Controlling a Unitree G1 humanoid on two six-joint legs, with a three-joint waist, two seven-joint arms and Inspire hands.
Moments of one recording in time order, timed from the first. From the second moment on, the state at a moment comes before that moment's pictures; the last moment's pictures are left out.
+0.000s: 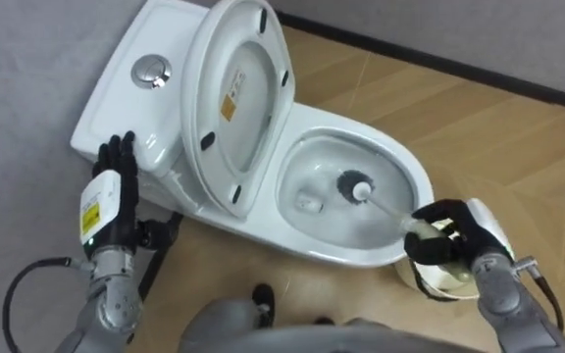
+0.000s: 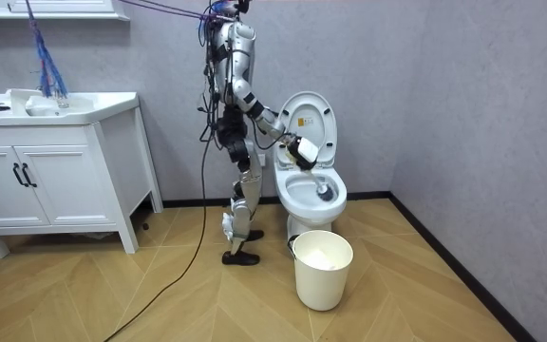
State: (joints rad) left arm 0.28 0.29 -0.10 0.55 0.50 -0.25 0.51; right arm 0.23 -0.36 0.08 0.48 -0.36 -0.06 -0.13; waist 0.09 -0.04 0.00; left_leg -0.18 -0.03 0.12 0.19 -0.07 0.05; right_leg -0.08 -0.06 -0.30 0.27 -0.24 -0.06
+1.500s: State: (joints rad) left arm 0.35 0.18 0.26 1.06 -0.50 -0.11 0.18; right arm 0.38 -0.26 -0.22 0.61 0.08 -0.11 -0.37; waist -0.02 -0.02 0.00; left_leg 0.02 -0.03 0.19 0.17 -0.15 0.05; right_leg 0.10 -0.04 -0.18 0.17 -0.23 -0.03
